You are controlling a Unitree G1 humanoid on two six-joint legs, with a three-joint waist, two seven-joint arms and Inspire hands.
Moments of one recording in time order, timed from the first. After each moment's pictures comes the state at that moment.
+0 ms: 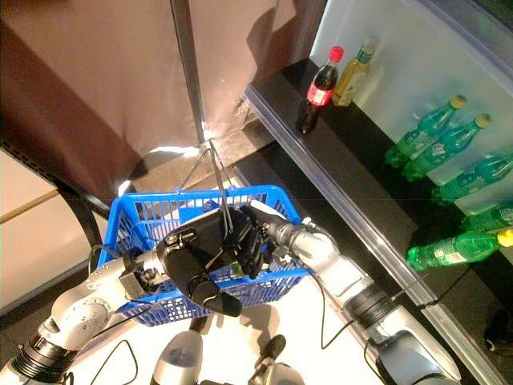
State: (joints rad) left arm -0.20 0.60 -0.31 -0.30 -1.04 0.25 -0.70; right arm -0.54 -0.59 0.58 0.15 0.15 0.19 0.31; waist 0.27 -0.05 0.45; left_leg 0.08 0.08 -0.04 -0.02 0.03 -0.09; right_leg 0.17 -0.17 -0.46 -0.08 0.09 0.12
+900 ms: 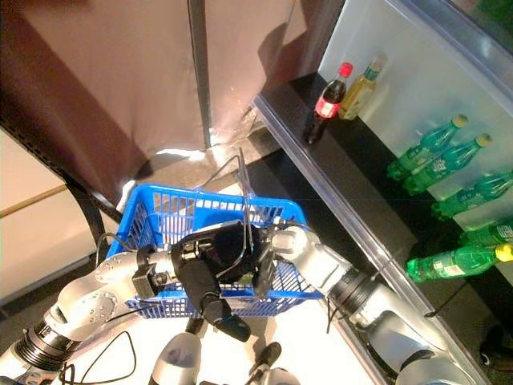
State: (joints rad) left arm -0.29 0.65 -0.42 -0.30 -0.96 0.28 -0.73; right arm -0.71 -0.54 0.78 0.19 0.00 0.28 0.56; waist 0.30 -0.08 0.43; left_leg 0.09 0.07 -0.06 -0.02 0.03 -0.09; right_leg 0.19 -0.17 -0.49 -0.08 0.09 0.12
